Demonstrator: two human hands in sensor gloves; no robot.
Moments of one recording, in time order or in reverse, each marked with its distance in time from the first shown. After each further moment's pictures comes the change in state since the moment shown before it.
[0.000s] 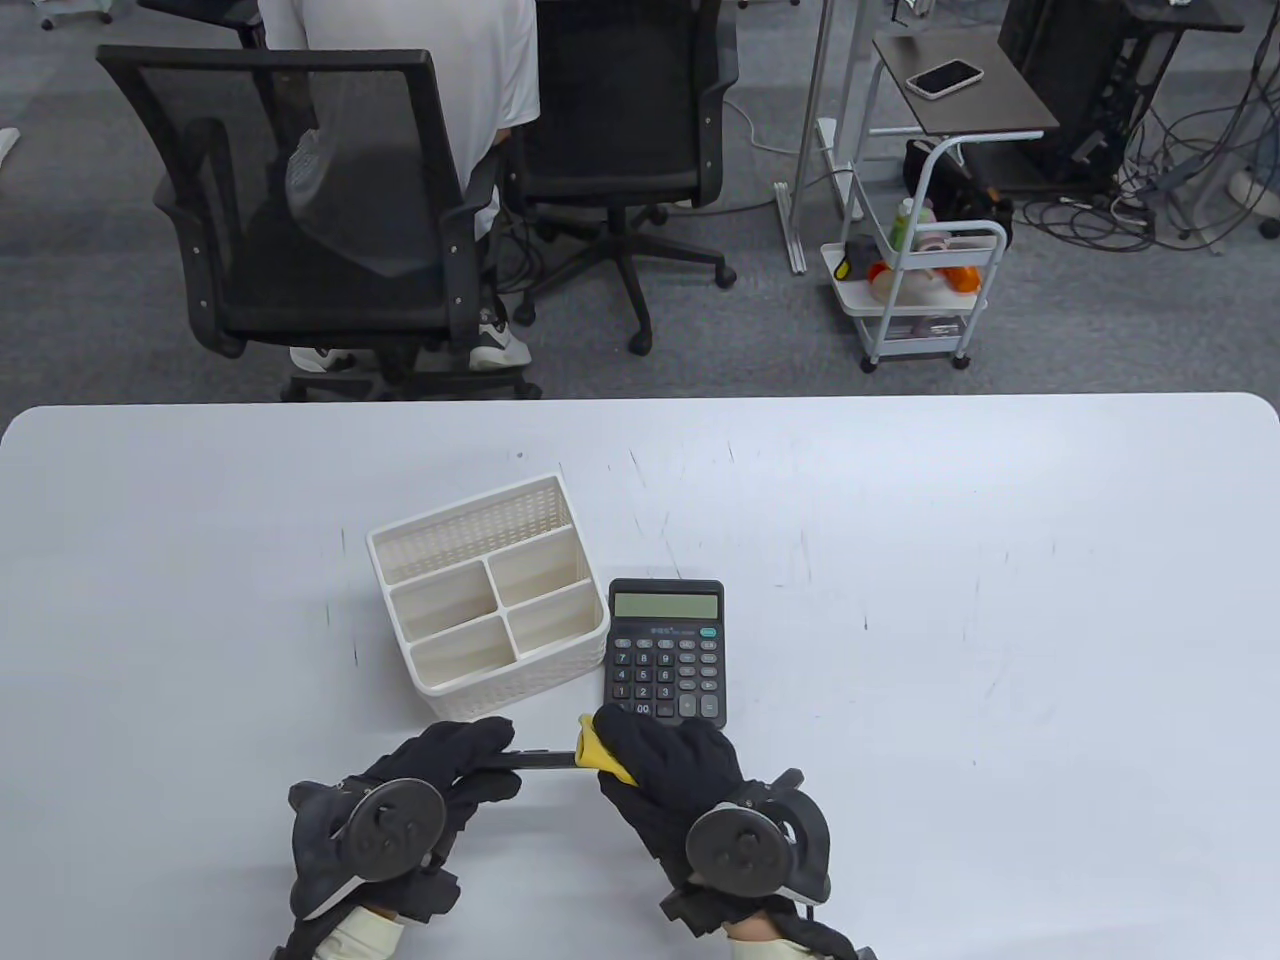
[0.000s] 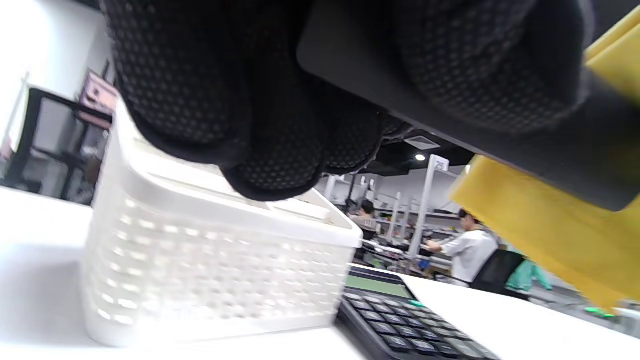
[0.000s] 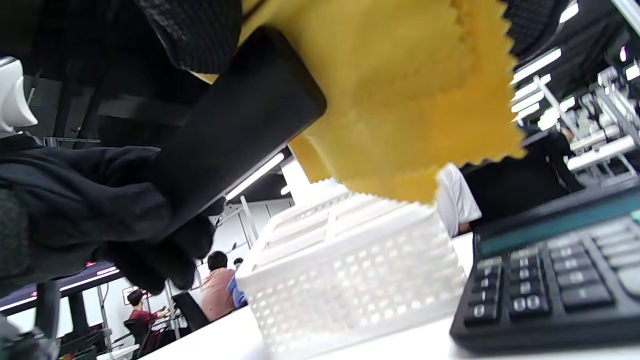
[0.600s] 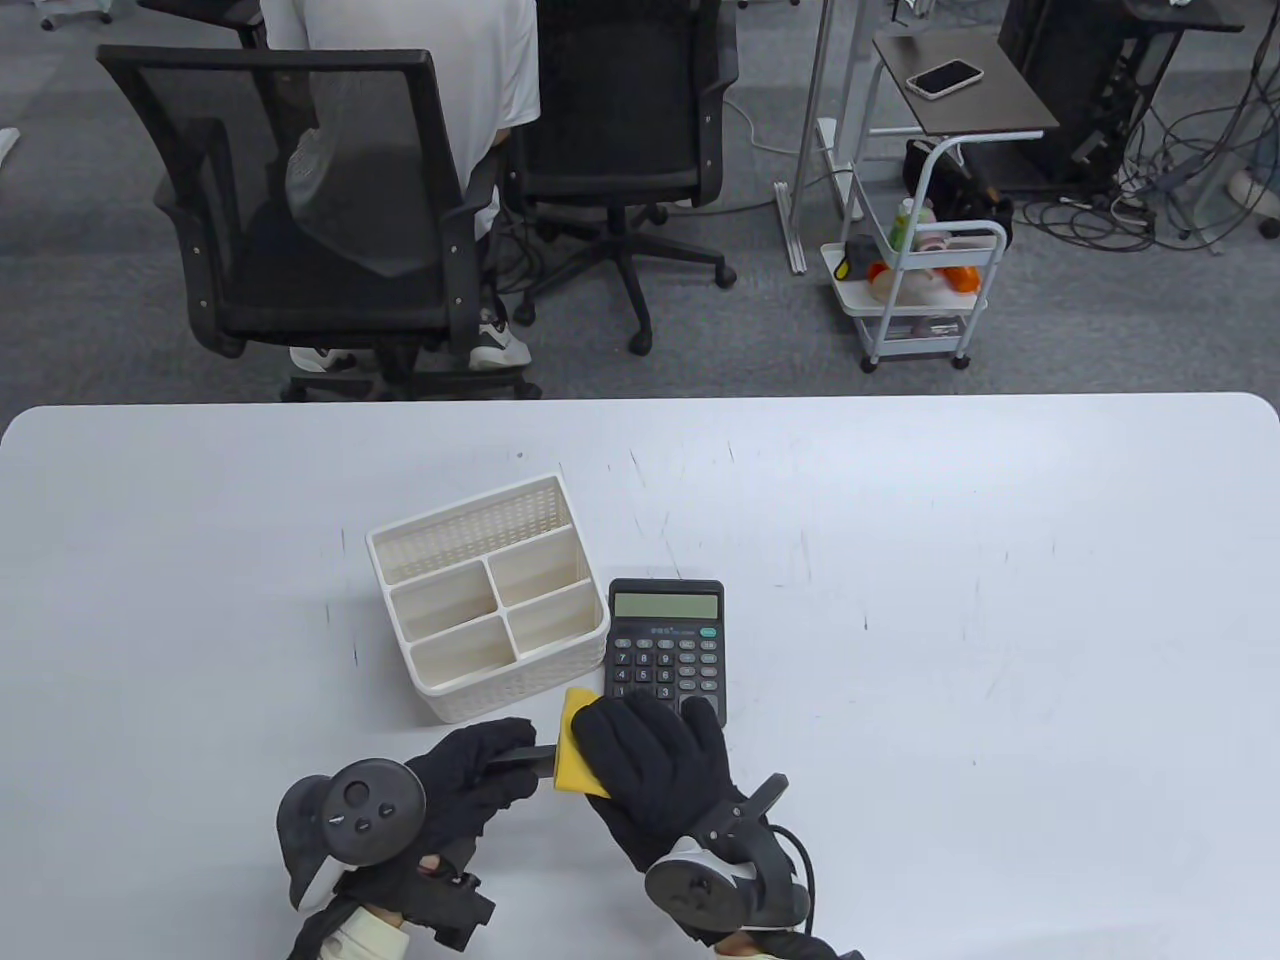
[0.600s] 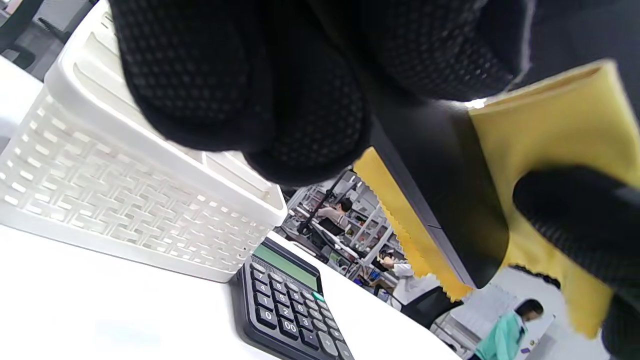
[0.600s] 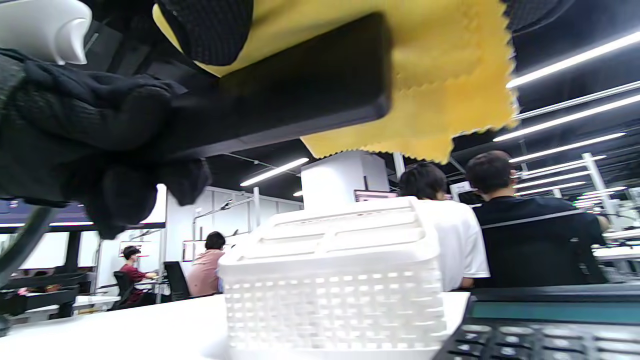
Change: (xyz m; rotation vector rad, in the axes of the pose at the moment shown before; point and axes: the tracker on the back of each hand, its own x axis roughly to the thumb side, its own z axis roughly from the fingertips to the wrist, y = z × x) left_hand 0.000 -0.001 -0.001 -0.070 0.082 0.349; right_hand 0.018 0.002 0.001 -0.015 -0.114 0.215
